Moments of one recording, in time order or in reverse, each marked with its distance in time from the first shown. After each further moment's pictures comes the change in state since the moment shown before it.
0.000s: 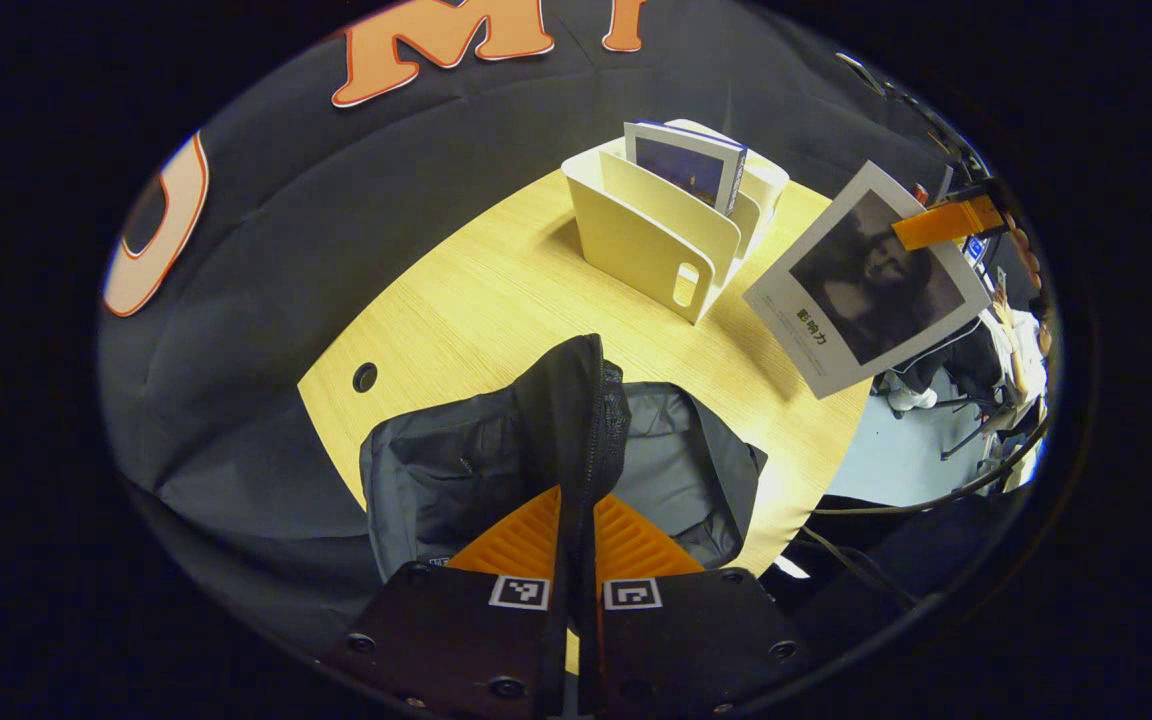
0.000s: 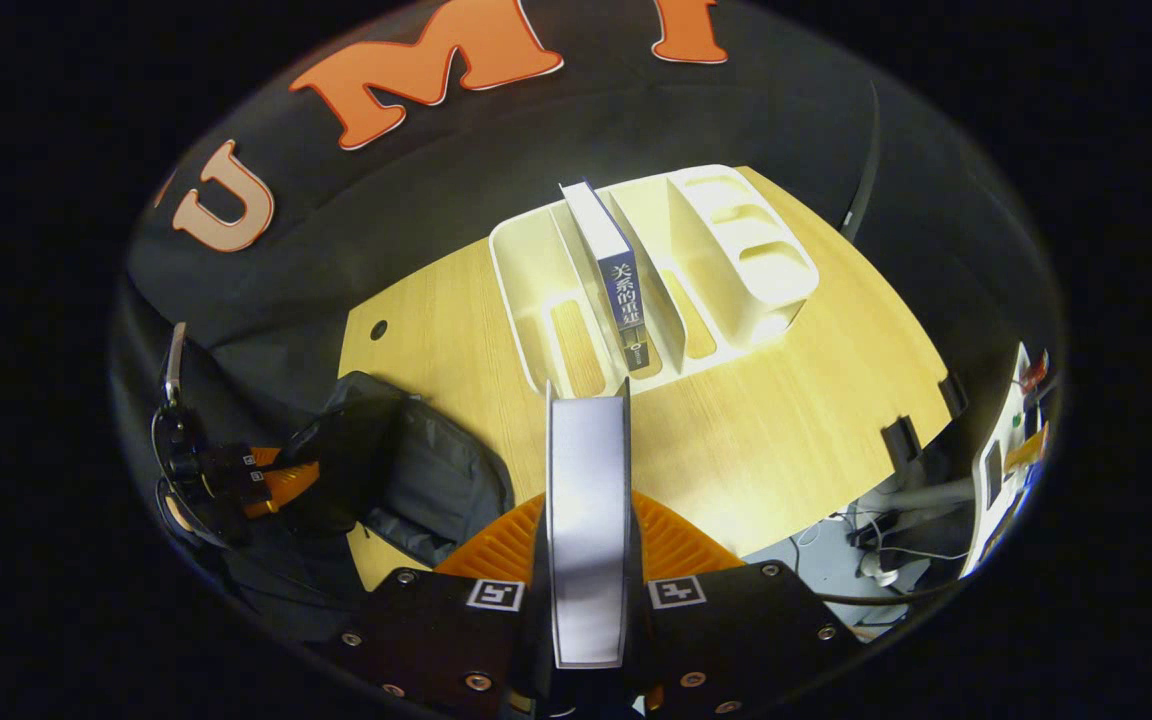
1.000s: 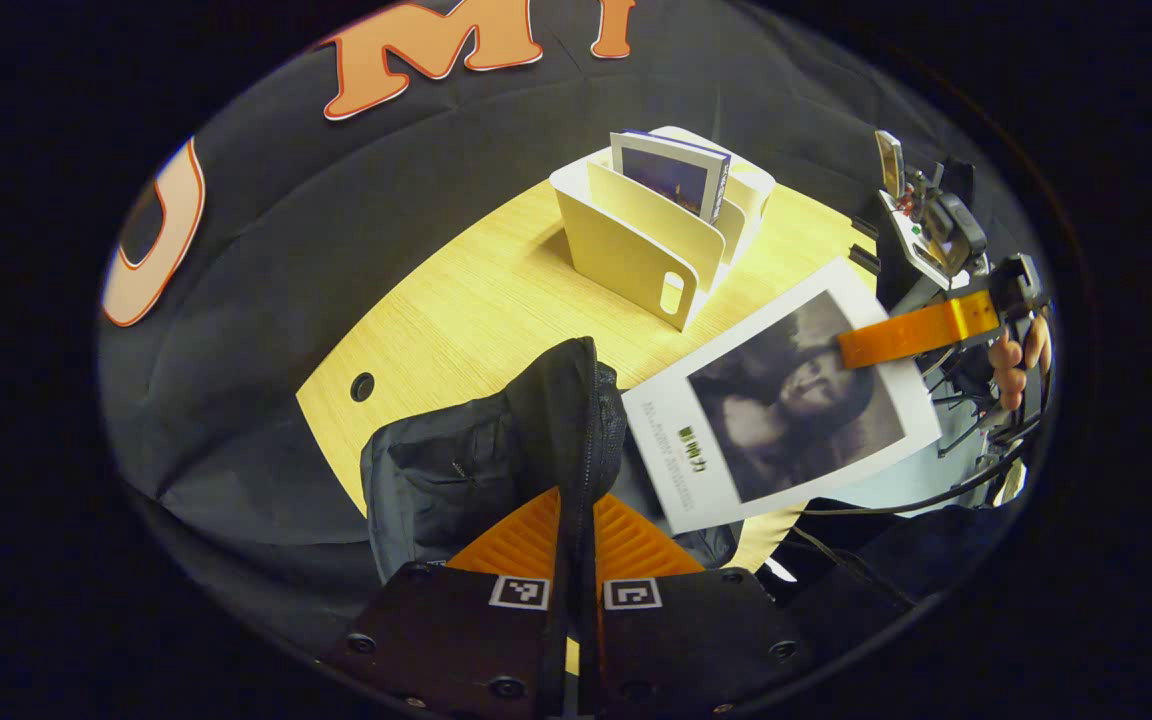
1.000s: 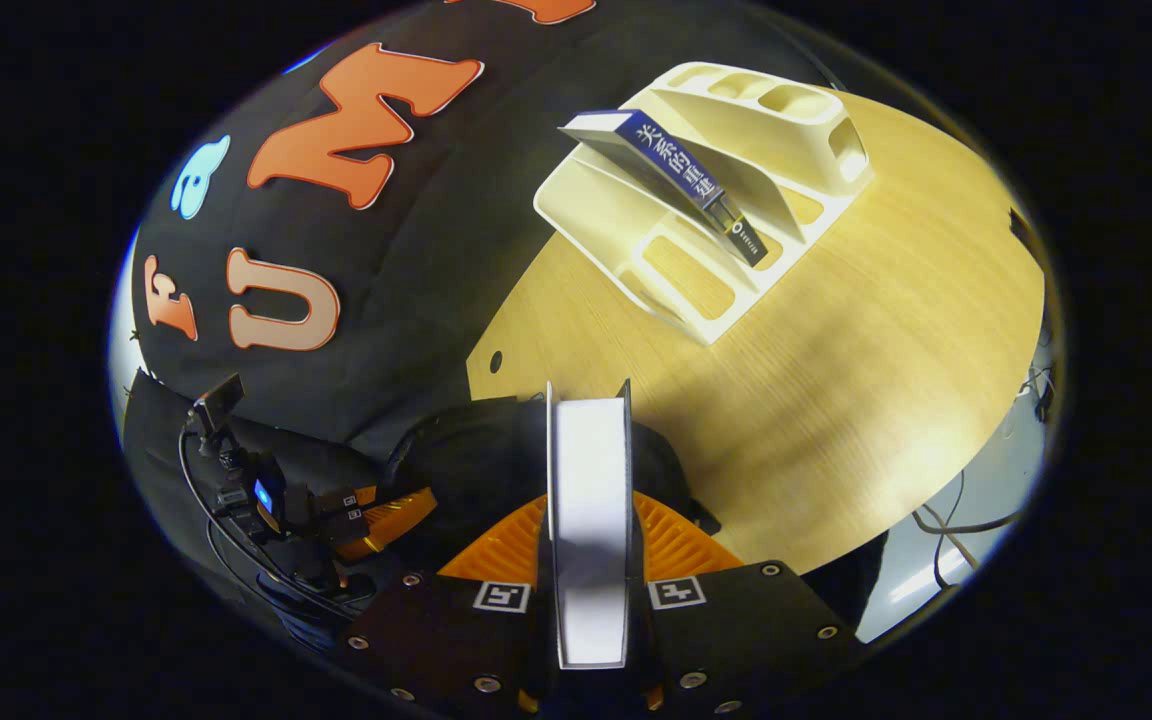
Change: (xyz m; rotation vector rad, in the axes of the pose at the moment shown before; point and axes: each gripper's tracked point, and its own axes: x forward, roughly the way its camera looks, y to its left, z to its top) left arm -0.011 -0.013 0.006 0.011 -0.022 -0.004; right arm 0.065 0.108 -0.065 0.389 -0.020 0.490
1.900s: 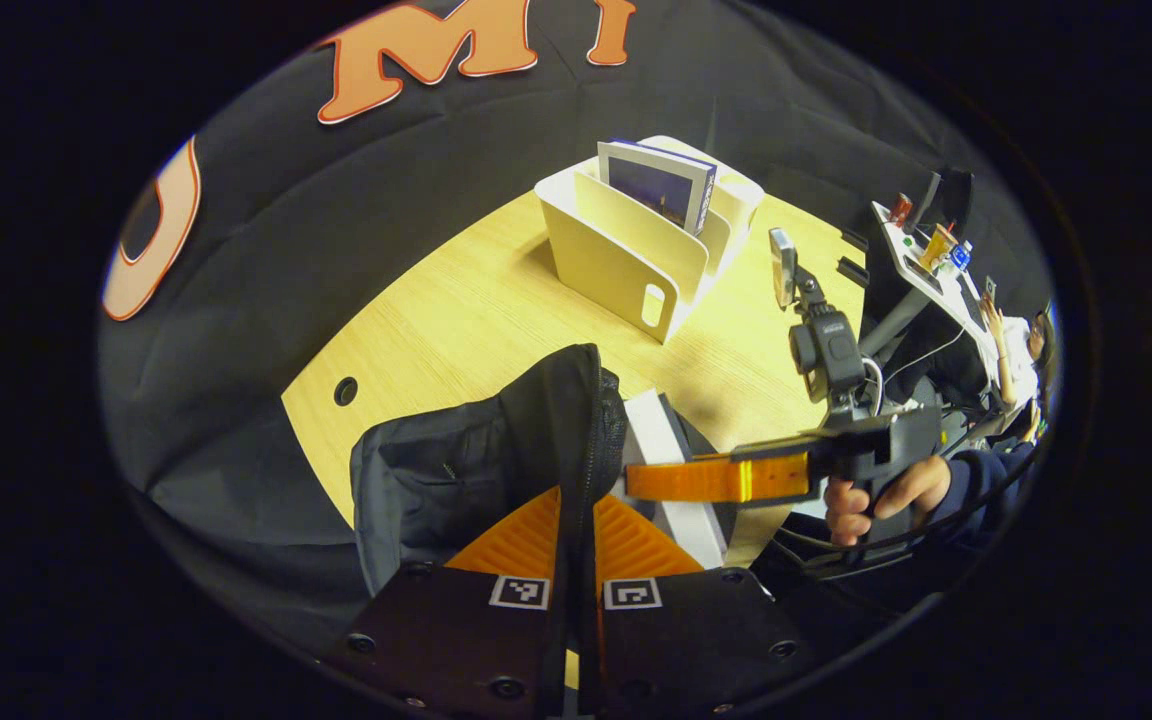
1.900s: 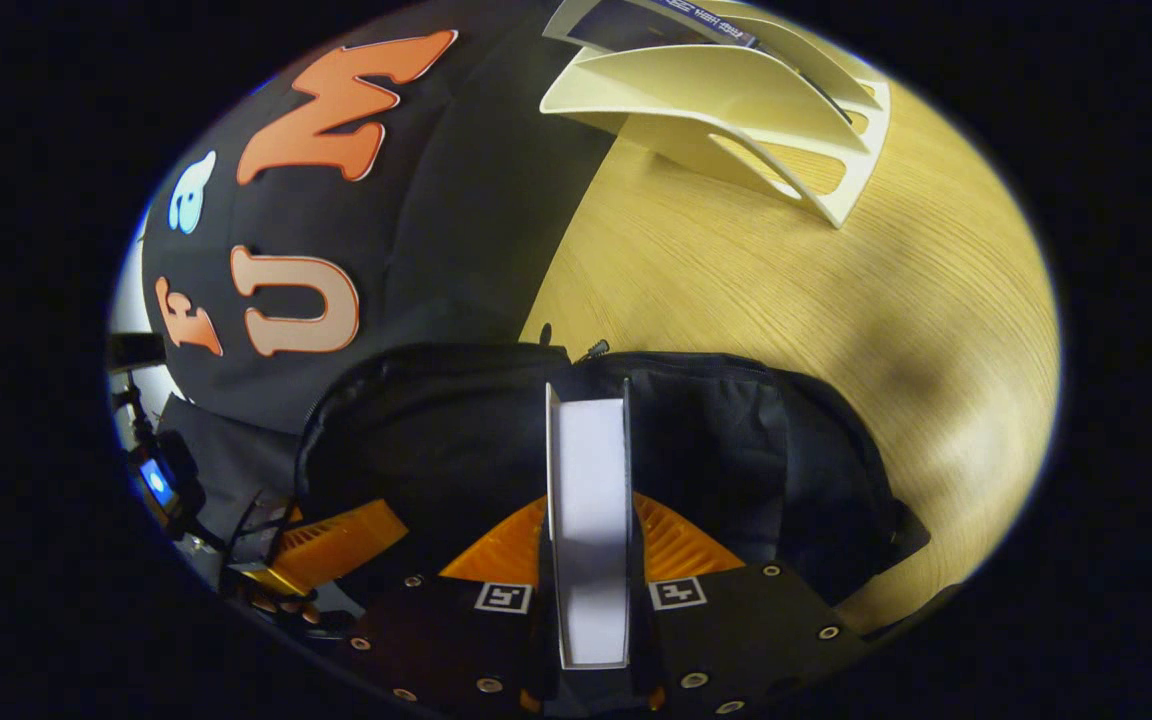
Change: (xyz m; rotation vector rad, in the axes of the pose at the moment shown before) left arm 0.003 -0.023 0.006 -0.027 -0.029 -0.034; right arm 0.136 0.035 -0.063 0.074 0.021 0.177
